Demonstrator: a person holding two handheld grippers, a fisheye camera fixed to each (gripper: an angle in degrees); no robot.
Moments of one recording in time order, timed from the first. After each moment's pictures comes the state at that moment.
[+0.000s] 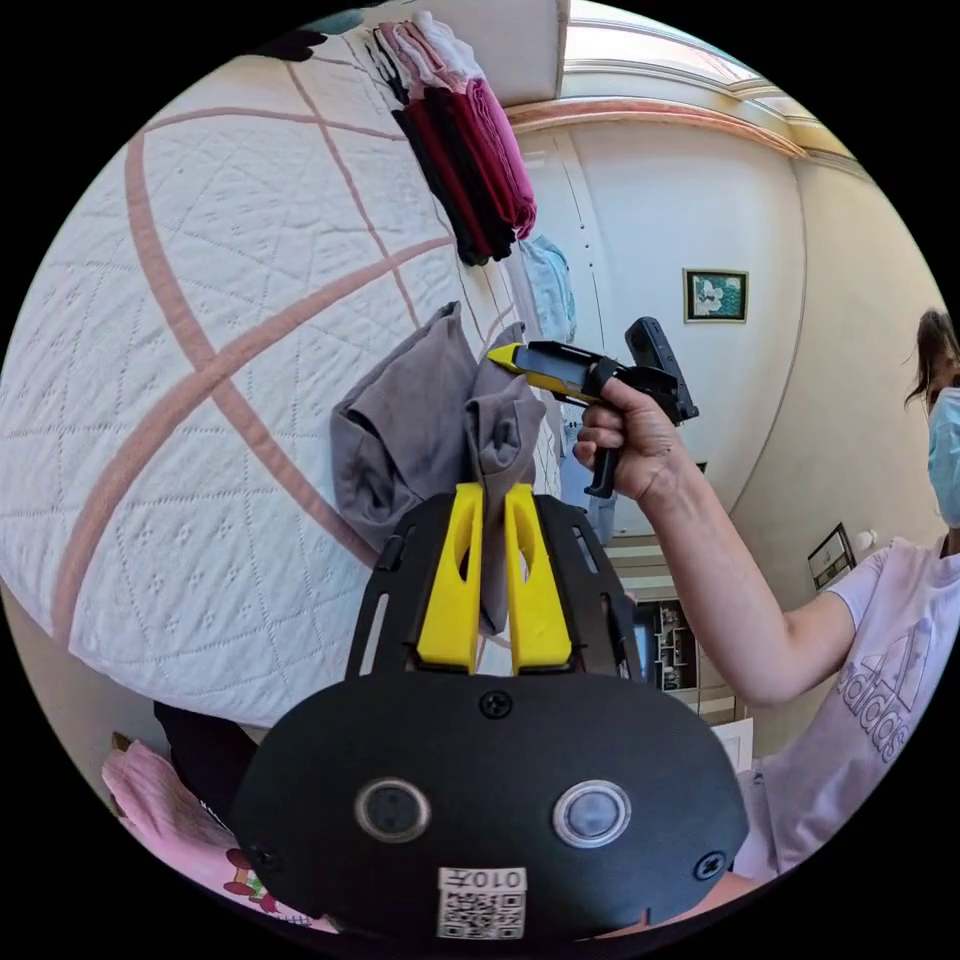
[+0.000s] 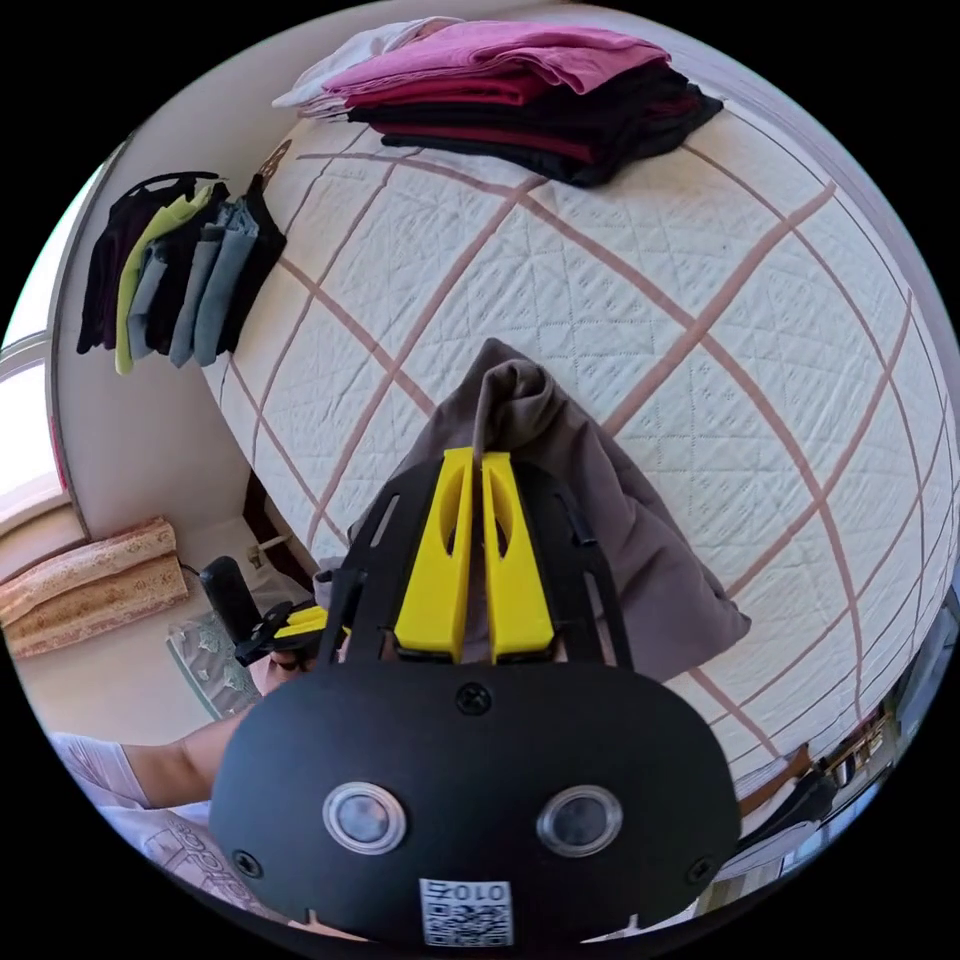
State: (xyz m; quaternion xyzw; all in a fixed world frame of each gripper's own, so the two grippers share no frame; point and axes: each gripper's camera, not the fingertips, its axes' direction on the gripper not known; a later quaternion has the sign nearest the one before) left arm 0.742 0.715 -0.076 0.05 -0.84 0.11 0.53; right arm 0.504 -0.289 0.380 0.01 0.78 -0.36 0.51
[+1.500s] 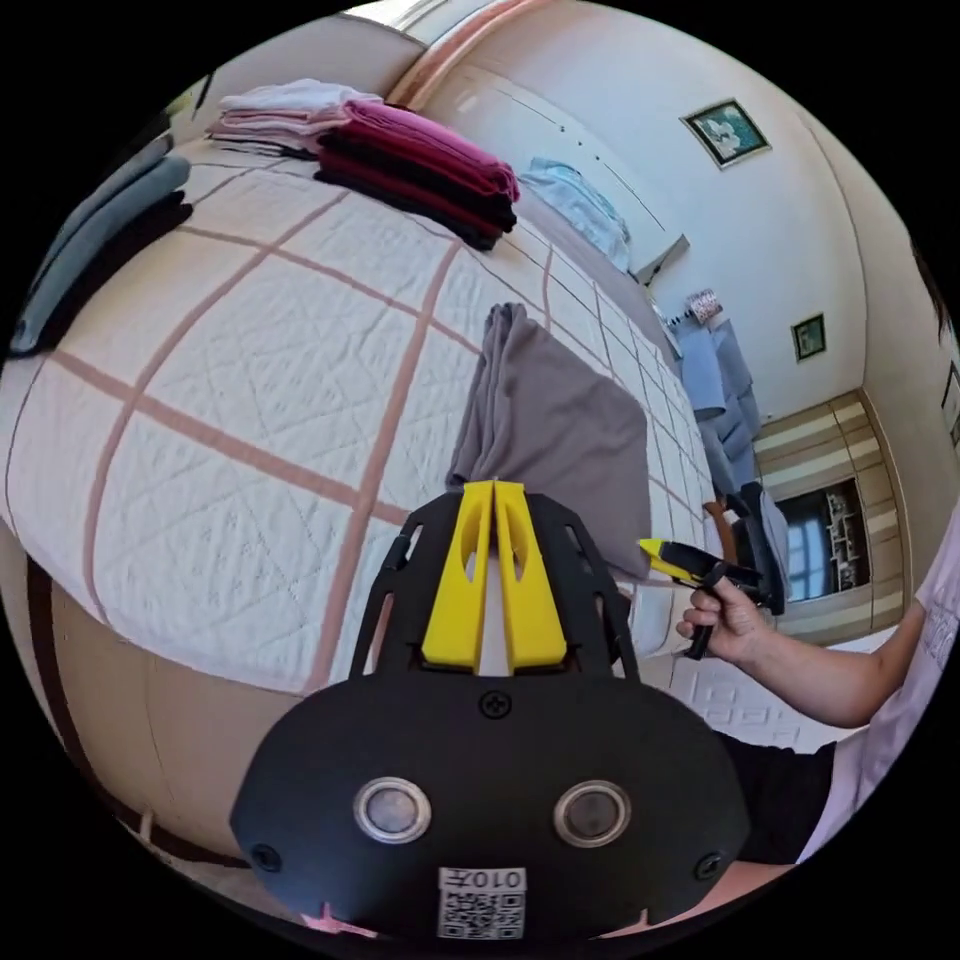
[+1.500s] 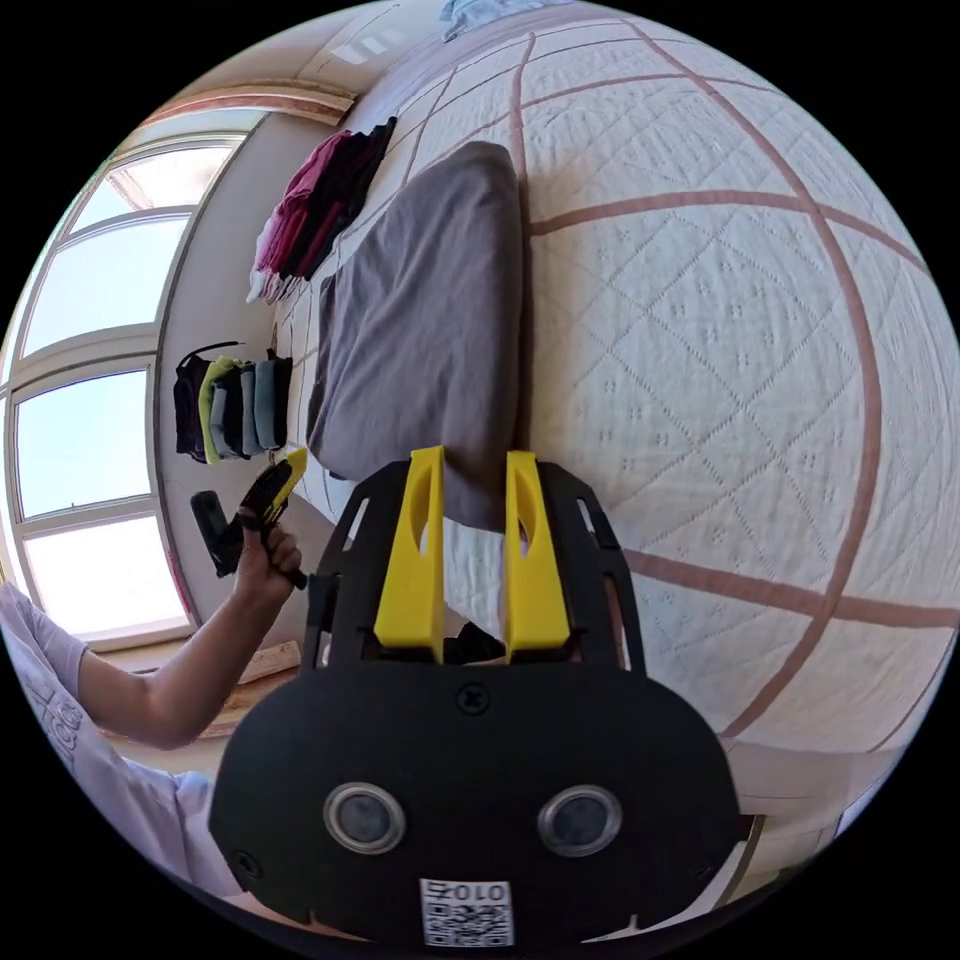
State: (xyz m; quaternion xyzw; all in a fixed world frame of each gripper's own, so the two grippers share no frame) left arm 0.732 0.689 -0.139 -0.09 -0.94 0.11 0.31; right arm 0.682 -0.188 0.065 0.18 0.54 -0.37 0.73
